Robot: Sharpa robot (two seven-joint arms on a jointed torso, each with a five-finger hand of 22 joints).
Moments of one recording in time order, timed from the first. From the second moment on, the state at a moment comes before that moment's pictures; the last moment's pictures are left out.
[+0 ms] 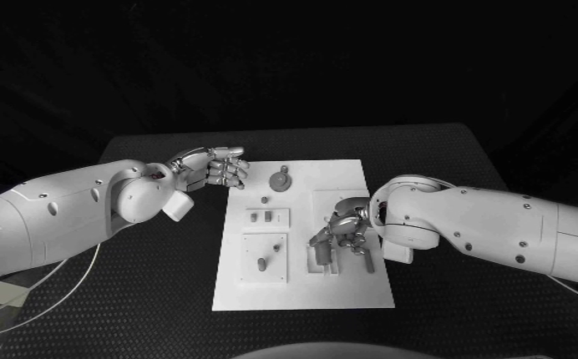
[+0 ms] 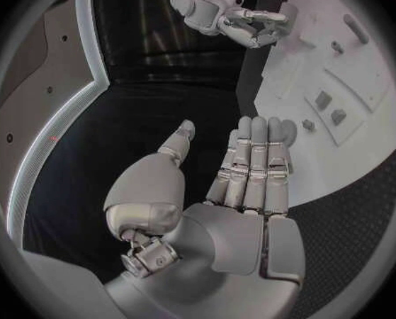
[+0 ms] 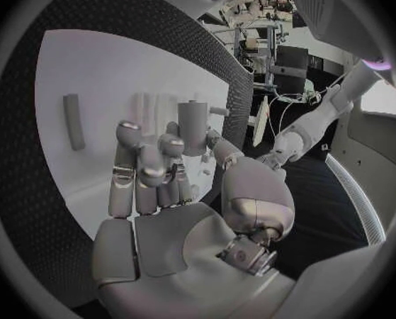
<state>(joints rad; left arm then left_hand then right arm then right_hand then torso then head) 1.22 -0.82 -0.18 1.23 -0.09 0.19 0.14 0.84 -0.01 0.28 -0.22 0.05 0.83 0.18 0.24 0.58 1.15 0.11 0.07 0.53 0.87 0.07 0.72 0.72 0.02 0.94 -0.03 0.07 0.99 1.21 -0.72 -0.20 1.55 -0.87 0.13 -0.51 0.69 0.03 0.52 -0.15 0.05 1.04 0.06 0.25 0.69 1.18 -0.04 0.99 1.15 1.28 -0.14 1.42 0.88 0.23 1.22 -0.04 0.76 1.31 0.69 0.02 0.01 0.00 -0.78</state>
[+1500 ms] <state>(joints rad) 1.22 -0.83 -0.18 1.23 -0.09 0.20 0.13 0.84 -0.01 0.28 -0.22 0.05 0.83 0.18 0.24 0.58 1.15 0.11 0.07 0.53 0.87 0.07 0.72 0.72 0.02 0.94 -0.02 0.07 0.99 1.20 -0.67 -0.23 1.50 -0.89 0.12 -0.52 0.66 0.01 0.57 -0.19 0.05 1.04 0.06 0.24 0.69 1.18 -0.04 0.99 1.15 1.28 -0.14 1.42 0.88 0.23 1.22 -0.03 0.76 1.31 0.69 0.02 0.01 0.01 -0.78</state>
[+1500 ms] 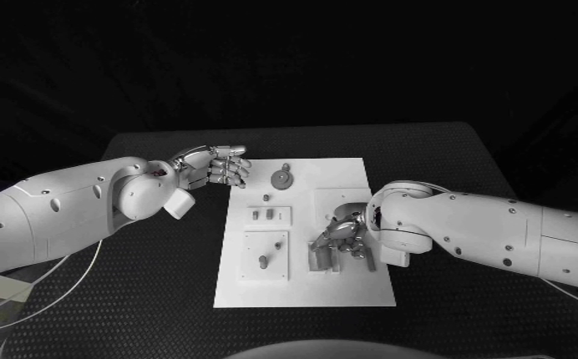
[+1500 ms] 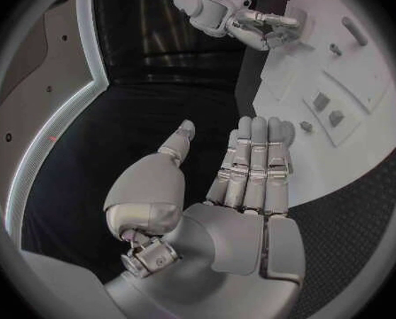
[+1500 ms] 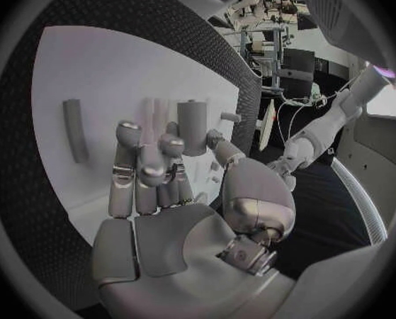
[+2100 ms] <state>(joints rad) 1.22 -0.83 -0.18 1.23 -0.09 0.20 0.13 0.84 -0.01 0.28 -0.22 0.05 0.83 0.18 0.24 0.58 1.15 0.11 0.07 0.53 0.87 0.07 0.72 0.72 0.01 0.93 -0.02 0.07 0.99 1.19 -0.67 -0.23 1.49 -0.88 0.13 -0.52 0.62 -0.03 0.56 -0.17 0.05 1.04 0.07 0.24 0.69 1.18 -0.04 0.98 1.15 1.28 -0.14 1.41 0.87 0.24 1.22 -0.03 0.76 1.31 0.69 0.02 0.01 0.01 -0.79</state>
